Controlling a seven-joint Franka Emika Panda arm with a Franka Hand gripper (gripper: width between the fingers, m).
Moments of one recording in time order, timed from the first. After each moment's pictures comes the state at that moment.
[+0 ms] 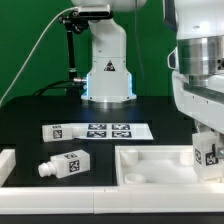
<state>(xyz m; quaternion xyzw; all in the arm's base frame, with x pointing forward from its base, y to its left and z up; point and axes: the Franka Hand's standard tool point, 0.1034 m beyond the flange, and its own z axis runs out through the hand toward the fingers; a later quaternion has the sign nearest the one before) 0.640 0.114 0.071 -0.74 0.67 0.01 0.06</state>
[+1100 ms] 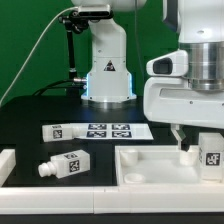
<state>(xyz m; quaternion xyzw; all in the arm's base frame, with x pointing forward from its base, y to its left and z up) 0.645 0.106 0.072 -0.99 0.14 -0.03 0.03</state>
